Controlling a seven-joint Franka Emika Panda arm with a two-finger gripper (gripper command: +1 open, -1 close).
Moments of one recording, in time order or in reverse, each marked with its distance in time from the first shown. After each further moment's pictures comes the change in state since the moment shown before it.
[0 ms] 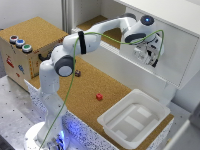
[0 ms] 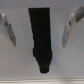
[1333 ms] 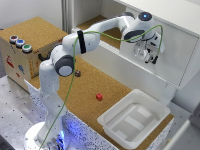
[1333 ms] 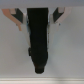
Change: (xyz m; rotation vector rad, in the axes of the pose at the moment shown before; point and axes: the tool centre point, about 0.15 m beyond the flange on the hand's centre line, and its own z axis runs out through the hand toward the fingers) arm 0.002 -0.007 -0.001 -0.069 -0.043 -0.015
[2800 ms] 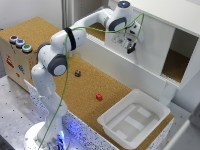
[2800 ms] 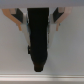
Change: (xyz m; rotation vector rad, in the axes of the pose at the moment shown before) arm 0.007 -0.175 -0.005 -0.021 -0.036 -0.008
